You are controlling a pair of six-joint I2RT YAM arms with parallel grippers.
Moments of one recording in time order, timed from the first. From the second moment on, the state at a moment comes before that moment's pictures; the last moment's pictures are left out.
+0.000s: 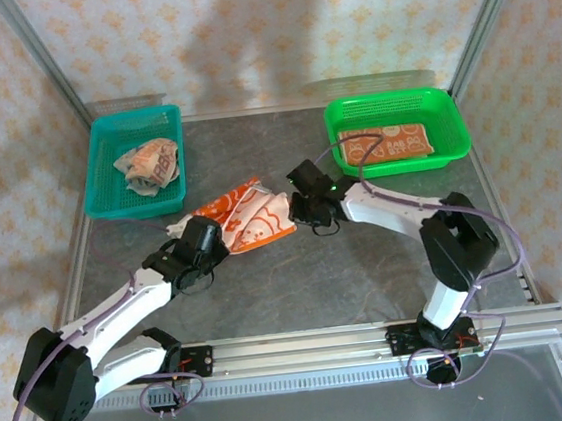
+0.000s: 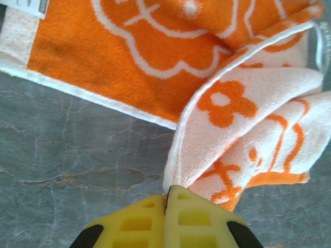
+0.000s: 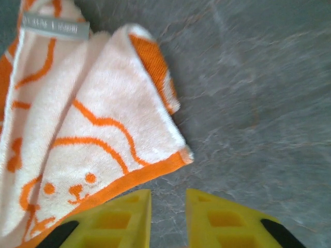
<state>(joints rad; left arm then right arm) -0.51 1.07 0.58 -0.45 -0.21 -1.07 0.71 1.71 1.17 -0.51 -0.02 0.91</state>
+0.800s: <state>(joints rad) -0.51 1.11 0.58 -0.43 -0.20 -1.08 0.75 1.95 1.27 -0.49 0.01 0.84</state>
